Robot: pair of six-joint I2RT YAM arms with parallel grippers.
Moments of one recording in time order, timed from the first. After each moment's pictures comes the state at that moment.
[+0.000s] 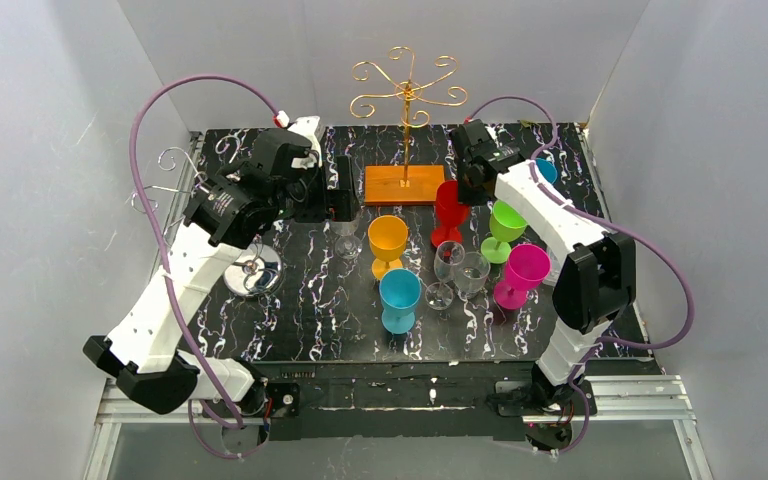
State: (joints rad) left arm -0.64 1.32 1.73 -1.11 -0.12 -0.48; right arm 0.47 1.76 1.62 -0.88 0.29 0.39
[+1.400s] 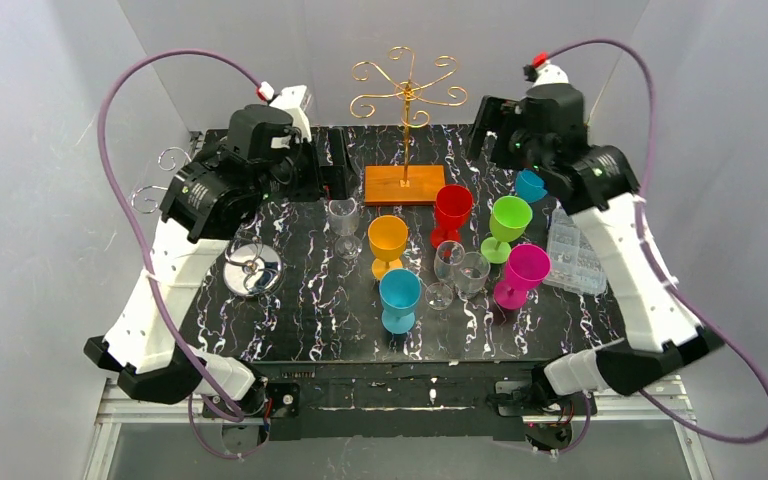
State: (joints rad) left arm -0.63 1.37 1.95 -1.16 -0.10 -0.48; right arm 0.47 1.43 1.83 -0.92 0.18 0.43
